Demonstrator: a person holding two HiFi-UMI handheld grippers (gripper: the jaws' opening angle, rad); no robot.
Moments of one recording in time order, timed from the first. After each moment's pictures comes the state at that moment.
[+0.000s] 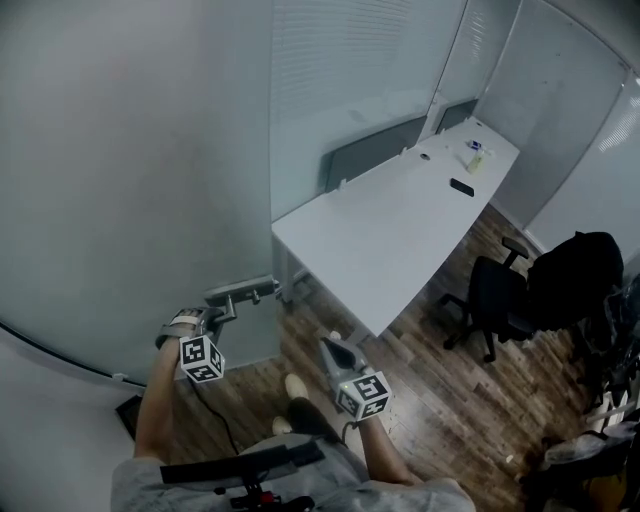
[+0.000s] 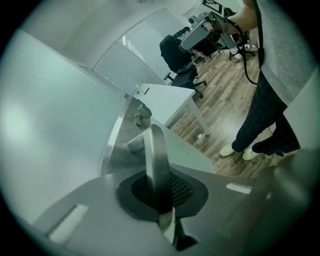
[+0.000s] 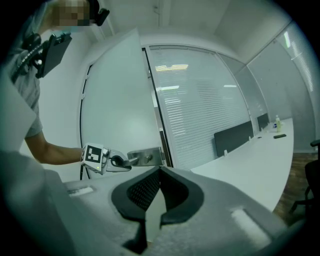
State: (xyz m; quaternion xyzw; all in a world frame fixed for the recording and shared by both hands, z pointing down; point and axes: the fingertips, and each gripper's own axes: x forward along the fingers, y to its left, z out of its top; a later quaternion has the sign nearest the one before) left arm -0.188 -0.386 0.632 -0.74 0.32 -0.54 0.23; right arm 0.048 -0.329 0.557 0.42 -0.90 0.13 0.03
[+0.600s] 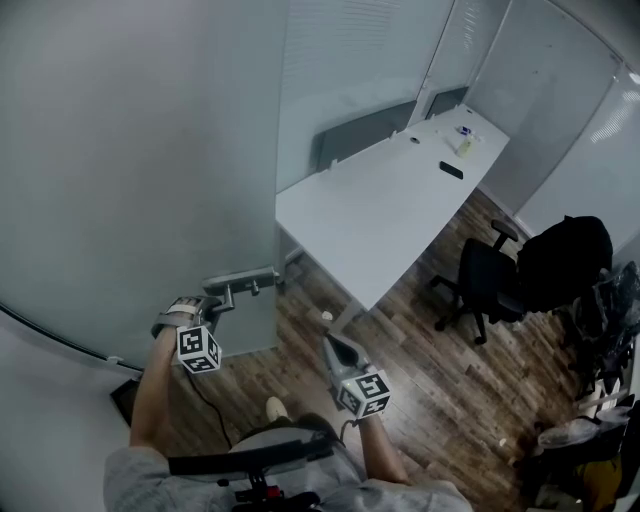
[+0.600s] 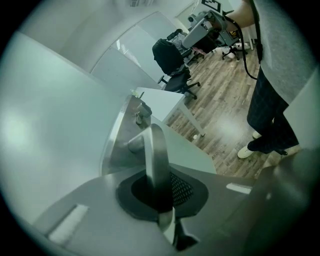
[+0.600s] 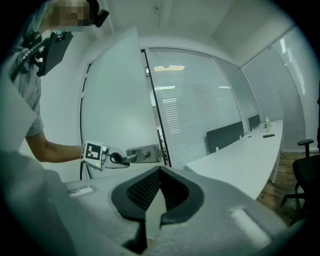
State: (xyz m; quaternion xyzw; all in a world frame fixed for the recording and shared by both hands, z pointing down) left arm -0.170 -0.342 0.628 -0.74 0.30 -0.55 0.25; right arm 0.076 -0.267 0.560 0.45 -0.88 0.14 0.03
